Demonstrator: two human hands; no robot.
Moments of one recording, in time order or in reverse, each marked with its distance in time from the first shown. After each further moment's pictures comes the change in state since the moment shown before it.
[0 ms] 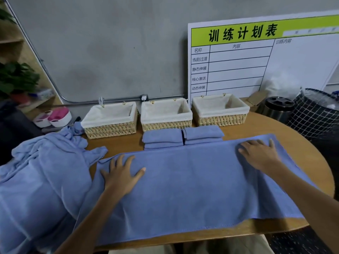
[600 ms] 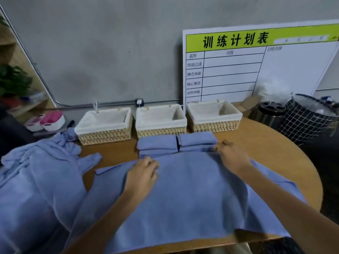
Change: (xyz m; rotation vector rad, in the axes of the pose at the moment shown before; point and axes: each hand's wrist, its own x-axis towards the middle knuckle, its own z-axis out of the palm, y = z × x) left_hand -0.004 0.072 -0.001 -0.087 0.313 0.505; right_hand -0.003 -0.061 -0.039 0.228 0.106 -0.221
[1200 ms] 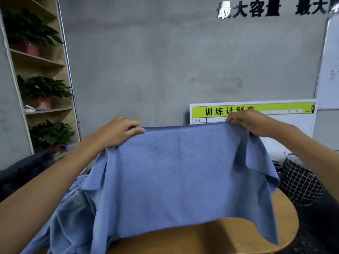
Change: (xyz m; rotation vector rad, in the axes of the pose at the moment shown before) left_hand 0.030 -0.001 -0.375 0.019 0.212 0.329; right_hand -0.088 -0.025 -0.353 0.178 0.302 -0.312
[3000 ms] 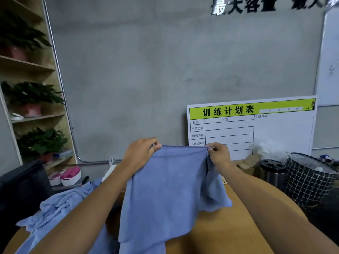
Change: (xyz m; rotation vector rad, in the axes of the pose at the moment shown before) left_hand 0.048 0.019 0.124 -0.029 0.083 -0.209; right_hand 0.059 -0.011 0.190 0.848 0.428 0.676
